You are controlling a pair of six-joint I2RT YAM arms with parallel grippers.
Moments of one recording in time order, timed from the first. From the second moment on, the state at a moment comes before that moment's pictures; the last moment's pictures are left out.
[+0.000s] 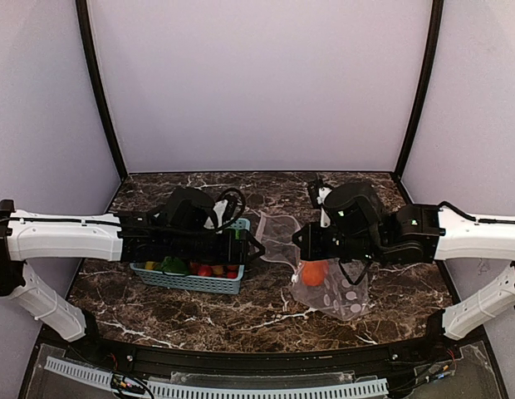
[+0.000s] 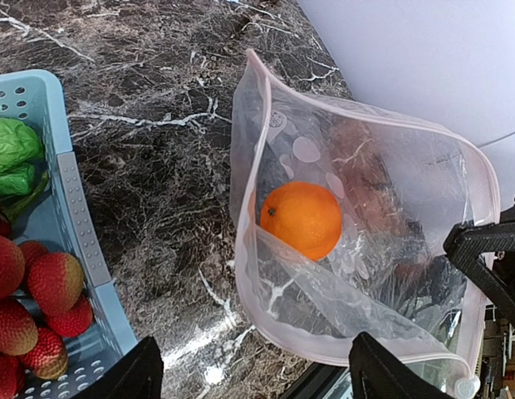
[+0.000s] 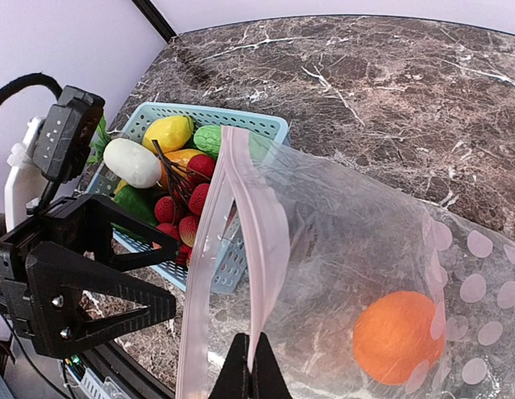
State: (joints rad) left arm -1.02 1.42 0.98 -0.19 0.05 -0.79; right arm 1.17 1.27 1.05 -0.43 0.34 0.75
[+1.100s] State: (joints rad) left arm -1.02 1.52 1.09 -0.11 0.09 -0.79; right arm 1.17 1.26 1.05 -0.45 0.34 0.74
